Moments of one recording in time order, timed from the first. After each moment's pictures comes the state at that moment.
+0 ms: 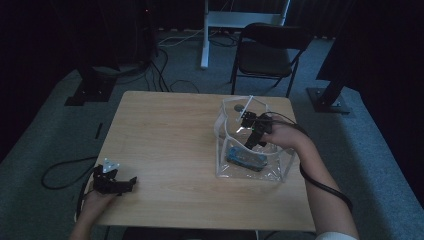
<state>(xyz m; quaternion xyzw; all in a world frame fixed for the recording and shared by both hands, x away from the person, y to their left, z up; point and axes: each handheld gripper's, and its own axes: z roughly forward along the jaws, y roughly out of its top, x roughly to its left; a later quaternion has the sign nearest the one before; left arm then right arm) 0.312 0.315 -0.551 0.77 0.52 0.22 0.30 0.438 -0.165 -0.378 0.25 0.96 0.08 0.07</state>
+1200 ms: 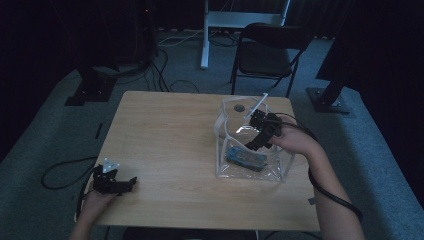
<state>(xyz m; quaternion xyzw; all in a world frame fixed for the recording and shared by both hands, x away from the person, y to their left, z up) 0.312 0.315 -0.551 0.77 0.52 0.22 0.30 0.407 -0.181 -0.346 0.25 0.95 0.17 0.09</state>
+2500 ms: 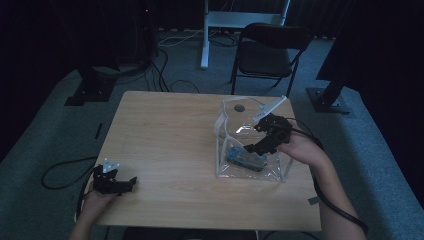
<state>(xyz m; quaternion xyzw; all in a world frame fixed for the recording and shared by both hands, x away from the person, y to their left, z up) 0.312 0.315 -0.551 0.77 0.52 0.22 0.30 0.366 -0.193 -0.320 0.23 0.92 0.29 0.10</state>
